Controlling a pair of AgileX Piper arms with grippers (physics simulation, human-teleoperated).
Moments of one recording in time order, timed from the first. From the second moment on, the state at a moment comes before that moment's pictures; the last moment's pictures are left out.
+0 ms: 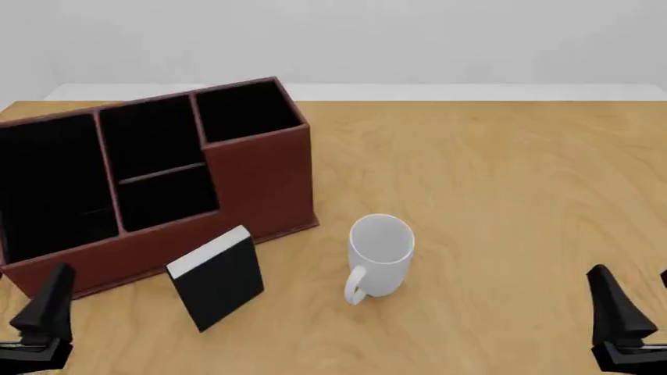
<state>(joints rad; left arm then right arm) 0.01 0.01 -0.01 0.00 0.00 0.00 0.00 0.00 0.00 0.00</state>
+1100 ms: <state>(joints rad) -0.49 0.97 -0.76 0.17 0.33 0.00 0.01 -0.01 0.00 -0.01</state>
